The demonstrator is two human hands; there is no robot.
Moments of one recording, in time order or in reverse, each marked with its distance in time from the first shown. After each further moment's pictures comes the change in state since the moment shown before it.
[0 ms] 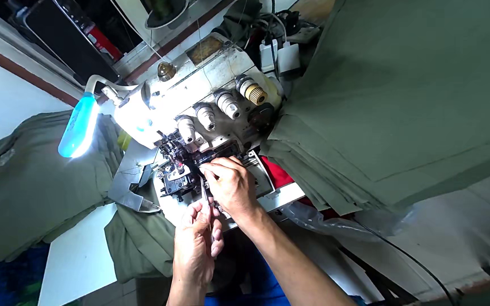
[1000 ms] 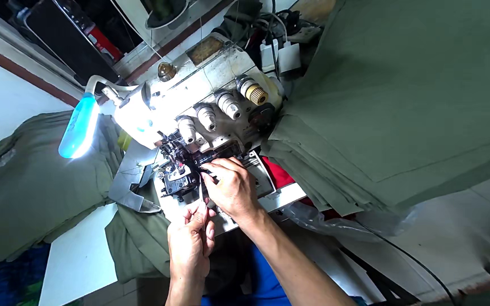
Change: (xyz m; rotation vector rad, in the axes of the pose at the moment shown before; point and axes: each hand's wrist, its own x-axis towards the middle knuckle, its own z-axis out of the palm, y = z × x) left_hand 0.005 0.003 -0.002 0.107 0.169 0.074; right_hand -0.002 -0.001 -0.001 -0.010 -0.018 -0.003
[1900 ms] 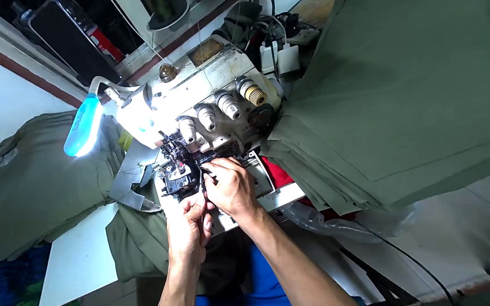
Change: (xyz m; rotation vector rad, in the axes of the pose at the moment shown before) left_hand 0.014 0.006 0.002 0.047 -0.033 0.006; right_hand 0.001 -0.001 0.000 0.024 -0.012 -0.009
